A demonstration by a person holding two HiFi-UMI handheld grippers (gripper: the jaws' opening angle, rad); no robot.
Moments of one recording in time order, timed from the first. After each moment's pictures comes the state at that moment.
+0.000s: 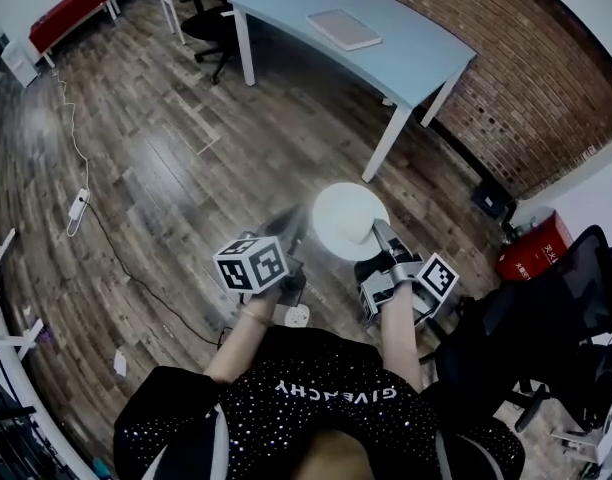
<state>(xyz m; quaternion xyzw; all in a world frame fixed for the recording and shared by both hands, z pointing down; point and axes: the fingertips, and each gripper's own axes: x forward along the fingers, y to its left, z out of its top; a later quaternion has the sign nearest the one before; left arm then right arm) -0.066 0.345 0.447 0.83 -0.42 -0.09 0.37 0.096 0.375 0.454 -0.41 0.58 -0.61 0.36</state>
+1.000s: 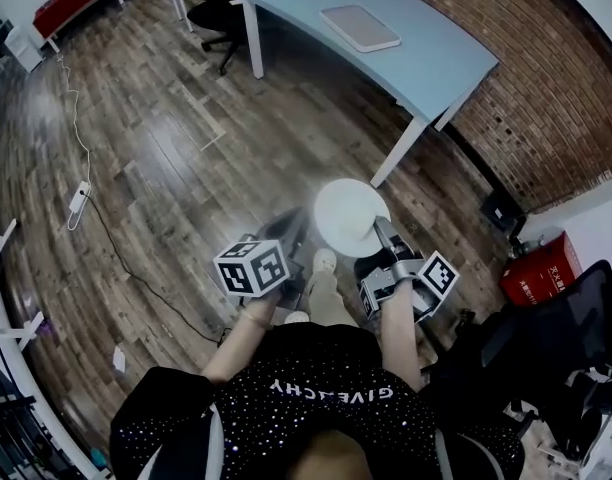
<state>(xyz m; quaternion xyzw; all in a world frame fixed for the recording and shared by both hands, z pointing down) -0.072 0.268 0.474 0.81 -0.44 -0.08 0.38 0.090 0.280 0.475 -0.40 0.56 -0.63 0.36</state>
